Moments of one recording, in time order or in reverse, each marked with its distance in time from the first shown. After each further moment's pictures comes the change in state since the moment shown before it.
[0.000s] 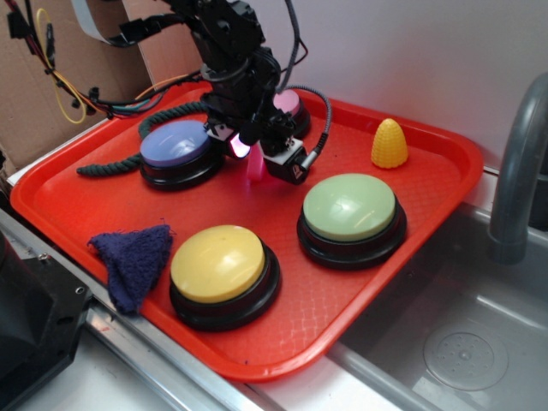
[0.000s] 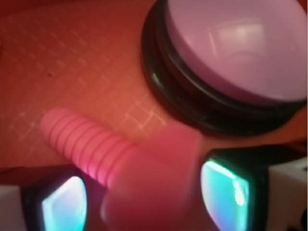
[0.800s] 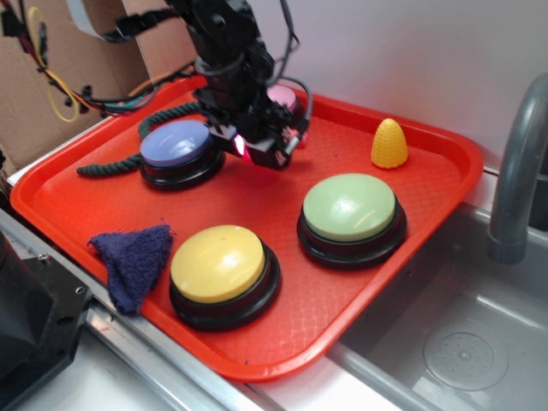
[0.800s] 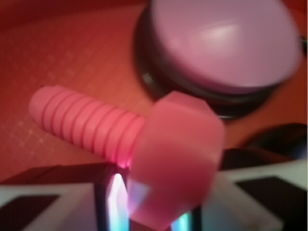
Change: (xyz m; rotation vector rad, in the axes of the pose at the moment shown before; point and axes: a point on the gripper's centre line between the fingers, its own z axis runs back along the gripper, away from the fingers) arm -0.002 0.012 0.024 0.025 -0.005 0.107
